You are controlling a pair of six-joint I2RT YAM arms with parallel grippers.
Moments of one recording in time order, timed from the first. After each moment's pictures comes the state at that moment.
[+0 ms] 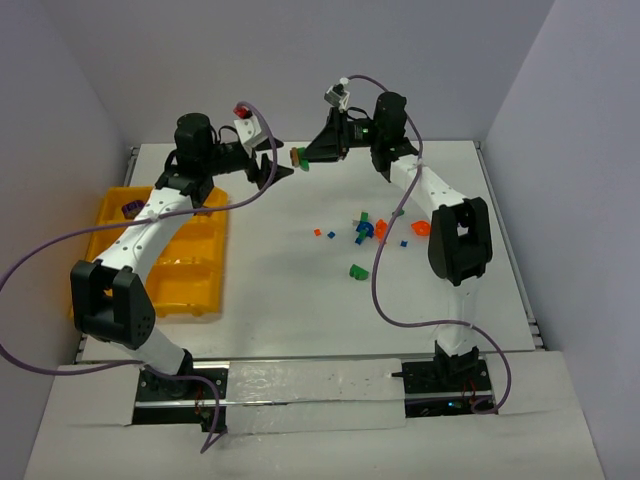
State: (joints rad) left arm -0.30 1.58 1.39 0.04 0.90 0.31; right arm 0.32 2.06 1.77 0.44 -1.34 1.15
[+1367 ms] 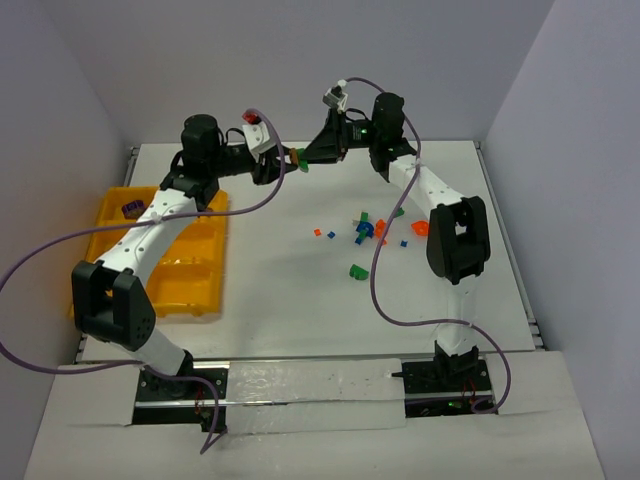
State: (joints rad) left arm -0.34 1.58 1.39 0.03 0.90 0.38; right arm 0.32 2.08 1.78 0.43 -1.34 1.16
